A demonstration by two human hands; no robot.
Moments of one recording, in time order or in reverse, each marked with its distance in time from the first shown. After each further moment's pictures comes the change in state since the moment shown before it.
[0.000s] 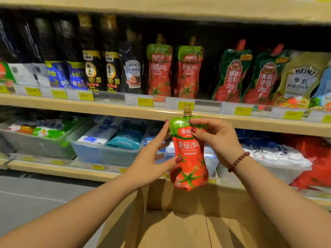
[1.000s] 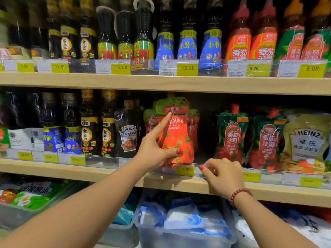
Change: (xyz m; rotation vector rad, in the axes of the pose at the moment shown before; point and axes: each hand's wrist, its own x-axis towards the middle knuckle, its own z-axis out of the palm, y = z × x) left_hand 0.175 0.047 -0.060 -0.173 0.182 0.178; right_hand 0.111 0.030 -0.053 -1.237 0.142 -0.079
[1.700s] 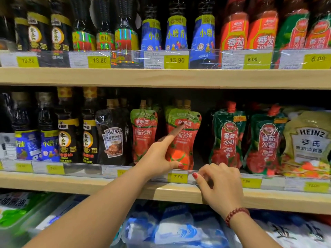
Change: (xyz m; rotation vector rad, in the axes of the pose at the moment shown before) left_hand 0.041 -0.055 0.025 0.497 -0.196 -0.041; right_hand -0.008 0.001 0.017 0.008 0.247 -0.049
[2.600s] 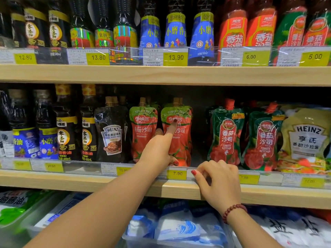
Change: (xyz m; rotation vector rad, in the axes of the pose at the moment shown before) left_hand 0.017 0.001 0.012 0.519 0.176 -0.119; right_hand -0.003 0.000 0.004 0.006 0.028 0.008
